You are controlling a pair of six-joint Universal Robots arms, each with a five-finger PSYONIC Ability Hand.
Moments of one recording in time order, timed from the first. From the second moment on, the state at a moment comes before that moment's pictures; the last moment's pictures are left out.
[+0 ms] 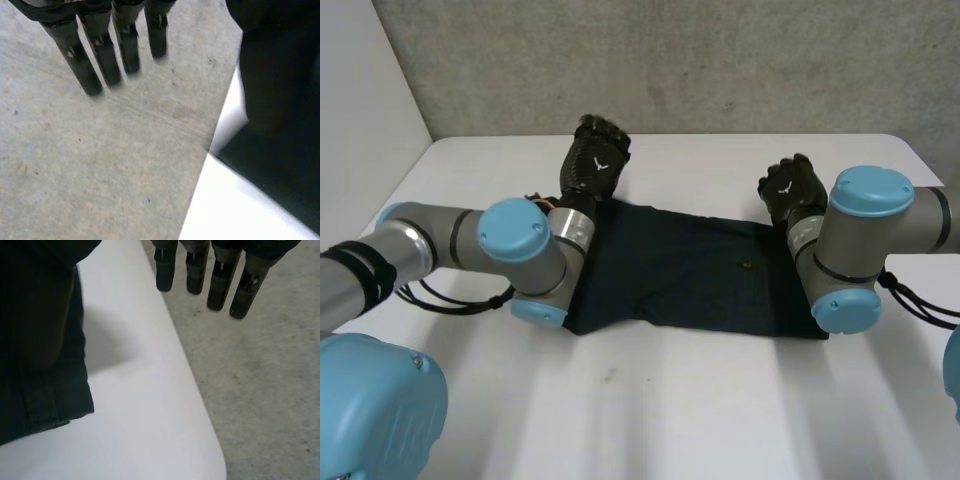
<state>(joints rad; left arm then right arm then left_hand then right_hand) 4.17 -2.58 -0.91 3.74 -1.54 4.00 1.95 -0.70 1.06 -0.23 1.62 2.26 0.29 0.40 0.42 0.41 0.22 0.23 0.28 0.29 0.29 0.12</state>
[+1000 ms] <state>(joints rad) 4.15 -1.93 -1.70 3.51 -1.69 3.36 1.74 -1.09 1.68 -0.18 1.42 2.64 0.20 0.20 0.21 0.21 0.04 0.83 1.16 1.17 1.19 0.90</state>
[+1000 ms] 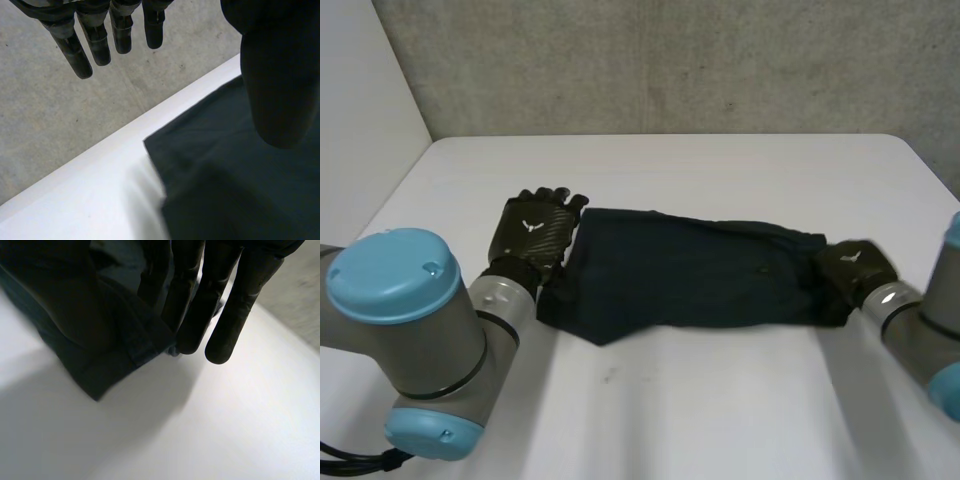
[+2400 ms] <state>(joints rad) 4.00 -2.42 -1.13 3.23 -1.61 3.37 1.95 -0.89 1.26 0.07 1.33 2.88 0.20 0.20 0.21 0.21 0.05 0.19 0.22 0.21 0.23 0.07</state>
